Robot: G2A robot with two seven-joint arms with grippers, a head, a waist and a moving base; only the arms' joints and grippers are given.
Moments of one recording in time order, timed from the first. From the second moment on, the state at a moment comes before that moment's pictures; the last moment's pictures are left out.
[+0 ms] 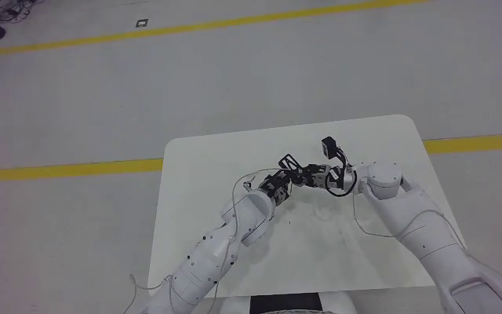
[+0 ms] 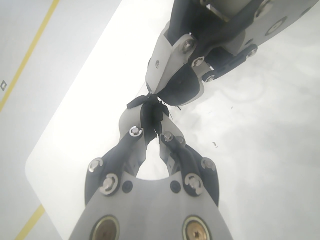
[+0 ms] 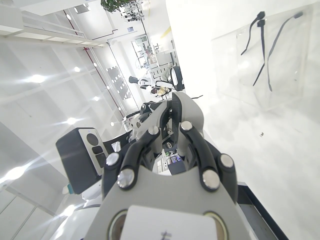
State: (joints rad) left arm 1.26 -1.35 -0.85 -1.69 1.57 -0.14 -0.79; right arm -1.10 -1.18 1.06 -1.18 0.36 0.08 0.97
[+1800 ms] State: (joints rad) left arm 1.34 -1.31 -1.04 -1.78 1.31 -0.22 -0.78; right arm -1.19 -1.15 1.13 -1.29 0.26 -0.31 0.89
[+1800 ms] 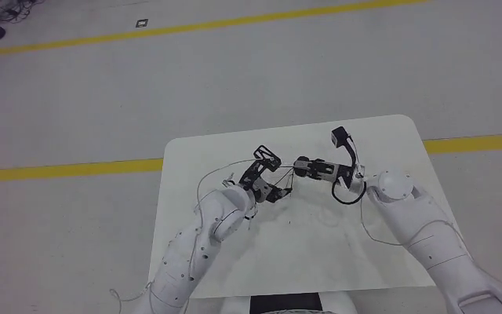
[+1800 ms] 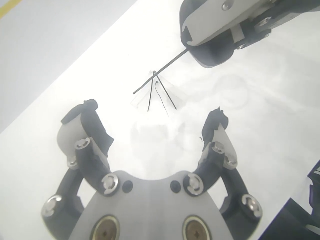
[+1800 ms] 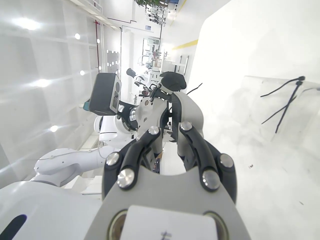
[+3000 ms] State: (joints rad) left arm 1.19 -1.23 -1.08 -1.50 0.22 -0.34 -0.90; right arm -1.28 -1.16 1.31 -1.39 0.27 -0.34 1.09
